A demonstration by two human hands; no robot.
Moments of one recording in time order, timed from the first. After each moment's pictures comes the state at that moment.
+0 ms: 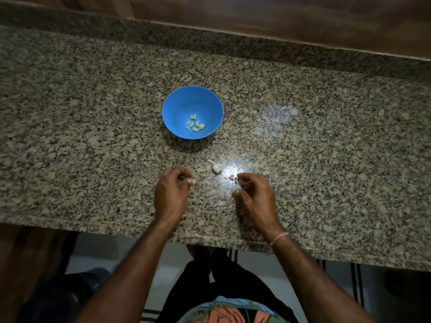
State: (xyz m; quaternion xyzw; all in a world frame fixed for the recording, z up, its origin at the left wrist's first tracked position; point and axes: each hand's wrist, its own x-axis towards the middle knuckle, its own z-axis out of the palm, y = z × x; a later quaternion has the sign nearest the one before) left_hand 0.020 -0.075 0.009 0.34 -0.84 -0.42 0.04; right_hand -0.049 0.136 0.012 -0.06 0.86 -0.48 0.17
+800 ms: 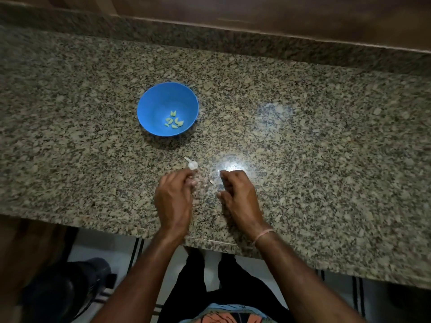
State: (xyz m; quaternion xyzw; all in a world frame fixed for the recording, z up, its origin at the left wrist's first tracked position) left_hand 0.003 0.017 0.010 0.32 -0.90 -0.27 0.13; right_hand -0.072 0.173 0.008 -0.20 0.86 -0.43 0.19
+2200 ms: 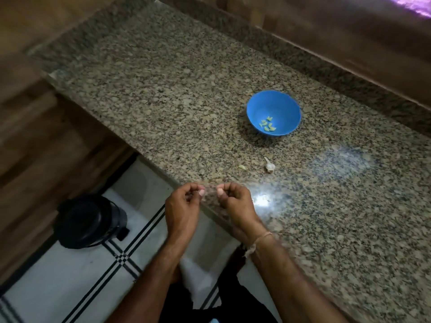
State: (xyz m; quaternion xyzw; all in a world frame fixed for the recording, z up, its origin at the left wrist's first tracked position) left_hand 0.156 -0.015 0.038 0.55 -0.67 -0.45 0.21; right_hand 0.038 0.057 0.042 -0.07 0.65 -0.58 0.49
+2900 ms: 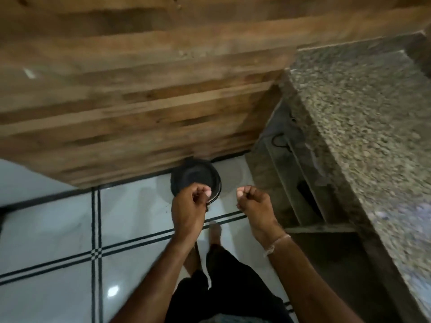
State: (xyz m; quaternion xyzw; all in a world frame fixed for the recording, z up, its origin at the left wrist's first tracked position) left_hand 0.611 -0.164 0.020 0.72 -0.47 -0.37 0.35; right_hand 0.444 -0.173 0.028 -0.30 0.65 -0.39 0.57
